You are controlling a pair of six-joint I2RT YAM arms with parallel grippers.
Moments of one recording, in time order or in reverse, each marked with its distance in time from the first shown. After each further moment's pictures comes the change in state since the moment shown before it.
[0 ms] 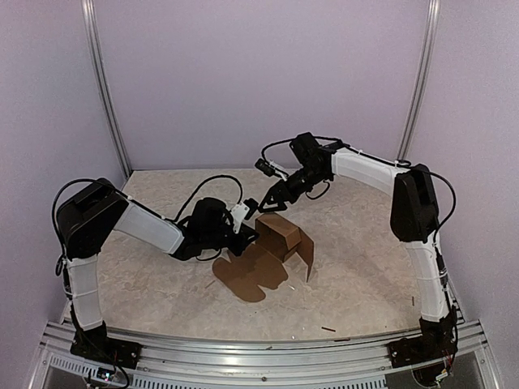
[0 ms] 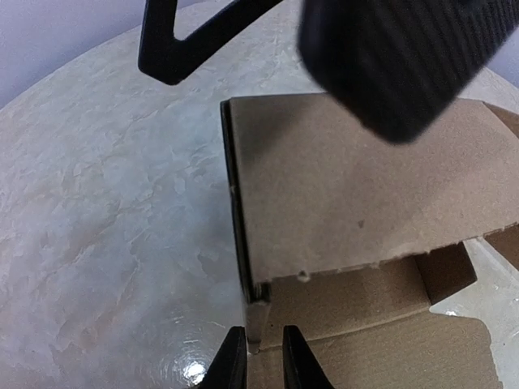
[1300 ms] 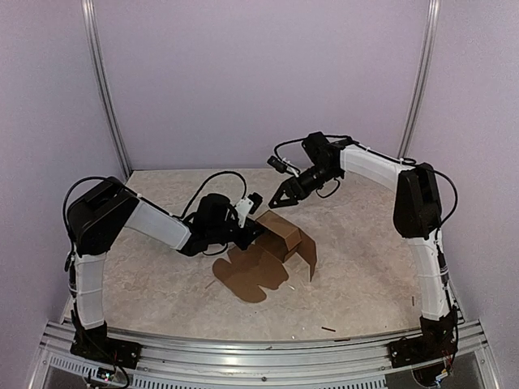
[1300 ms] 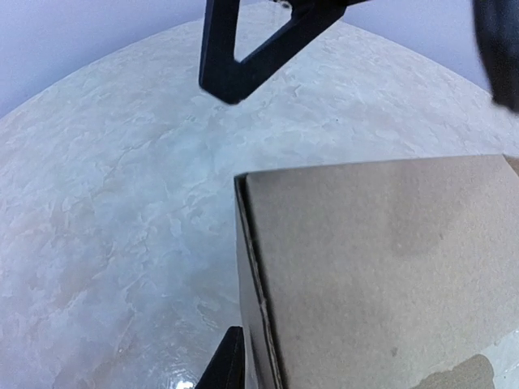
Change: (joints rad) left arm 0.016 0.079 0.085 0.045 0.053 -0.017; right arm -0.061 0.024 0.025 -0.101 -0.111 -0.016
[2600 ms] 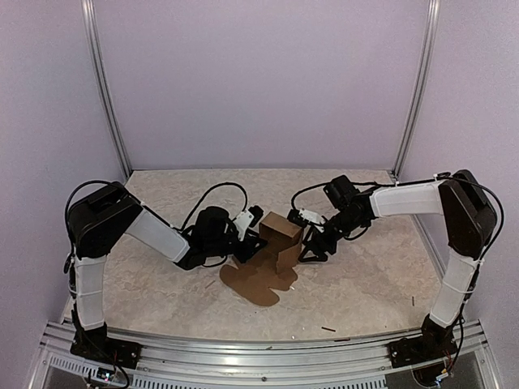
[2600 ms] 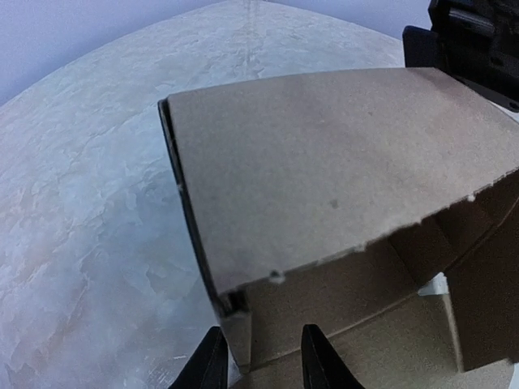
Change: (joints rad) left arm -0.041 -0.003 -0.101 0.114 0.013 0.016; right arm 0.060 -0.499 -0.964 0.453 0.297 -0.263
